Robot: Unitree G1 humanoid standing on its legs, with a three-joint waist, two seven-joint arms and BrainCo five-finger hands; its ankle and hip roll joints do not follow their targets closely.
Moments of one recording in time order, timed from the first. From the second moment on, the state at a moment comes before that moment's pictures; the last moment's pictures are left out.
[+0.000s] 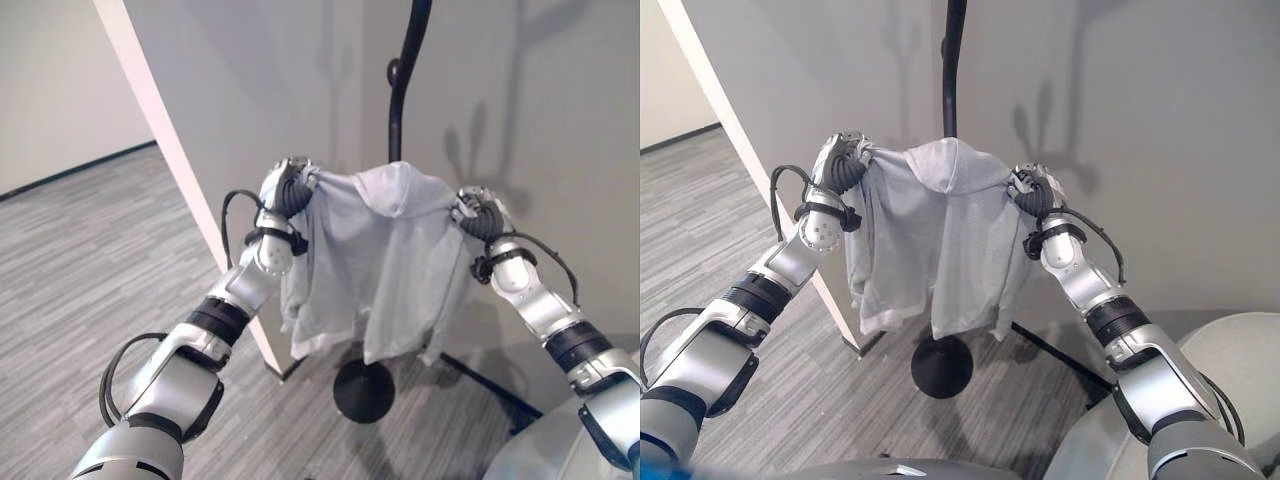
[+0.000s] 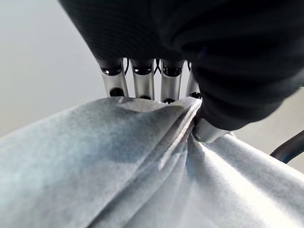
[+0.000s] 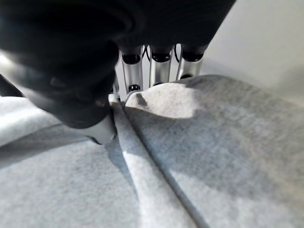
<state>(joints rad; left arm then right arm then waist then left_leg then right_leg) -0.81 0.50 -0.51 0.59 0.09 -0.12 0.47 -0.67 -0.58 0.49 0.49 -0.04 -0.10 -0.36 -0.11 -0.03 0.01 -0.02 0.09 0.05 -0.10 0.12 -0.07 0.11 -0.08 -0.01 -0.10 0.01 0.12</state>
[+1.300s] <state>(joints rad) -0.80 0.48 -0.50 0.59 0.08 -0.12 0.45 -0.62 -0.53 0.48 0.52 -0.04 -0.10 -0.34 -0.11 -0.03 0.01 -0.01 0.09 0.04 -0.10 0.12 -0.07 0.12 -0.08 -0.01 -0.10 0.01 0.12</state>
